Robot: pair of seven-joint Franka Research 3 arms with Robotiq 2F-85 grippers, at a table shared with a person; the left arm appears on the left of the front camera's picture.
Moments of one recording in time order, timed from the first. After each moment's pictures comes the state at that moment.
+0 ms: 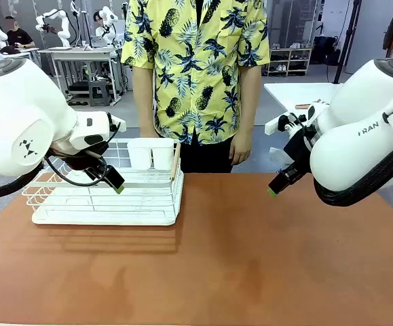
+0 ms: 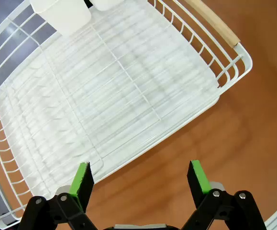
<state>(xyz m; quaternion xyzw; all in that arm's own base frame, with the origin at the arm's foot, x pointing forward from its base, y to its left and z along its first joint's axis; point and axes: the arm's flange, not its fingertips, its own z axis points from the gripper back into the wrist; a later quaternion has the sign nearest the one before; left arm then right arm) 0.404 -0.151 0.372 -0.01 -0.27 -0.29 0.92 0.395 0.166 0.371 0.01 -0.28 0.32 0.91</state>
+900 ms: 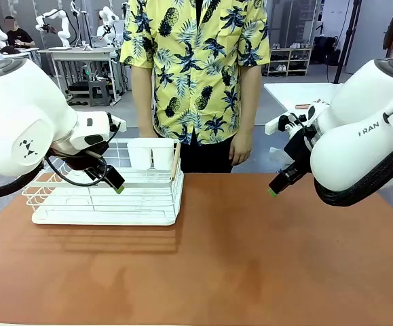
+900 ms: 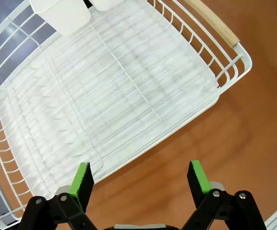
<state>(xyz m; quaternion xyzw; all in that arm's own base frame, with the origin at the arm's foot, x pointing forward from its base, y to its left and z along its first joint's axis) 0.404 -0.151 0.372 -0.01 -0.27 -0.29 0.92 0.395 0.166 0.371 0.01 -0.28 0.32 0.91</state>
